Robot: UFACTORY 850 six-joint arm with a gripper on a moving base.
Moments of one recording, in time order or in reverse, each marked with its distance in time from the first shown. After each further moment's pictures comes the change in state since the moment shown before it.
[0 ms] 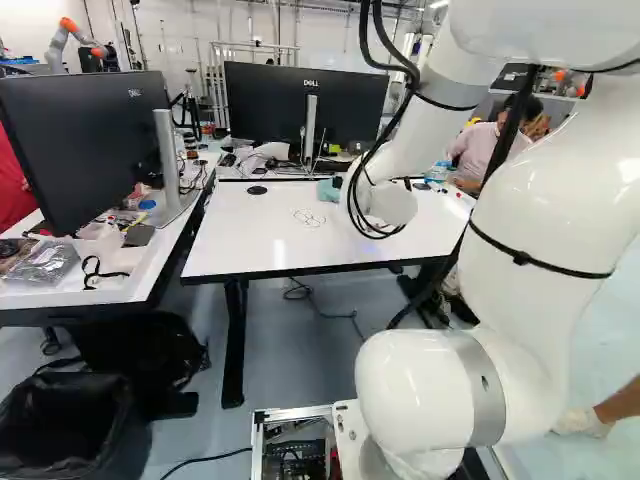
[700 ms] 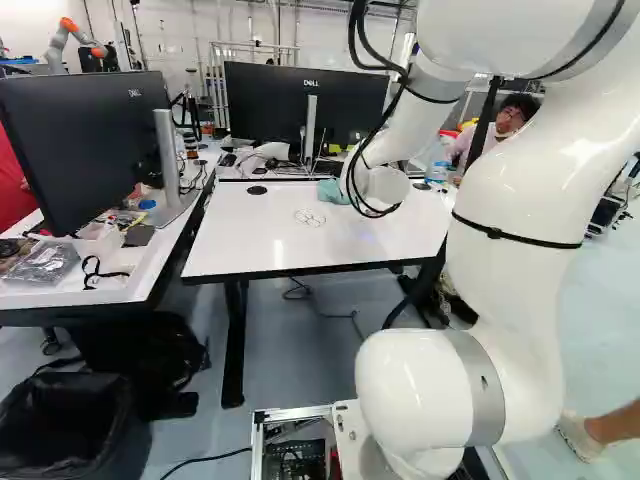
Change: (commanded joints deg) arm -1.0 -8.2 -11.2 0.0 -5.3 0.0
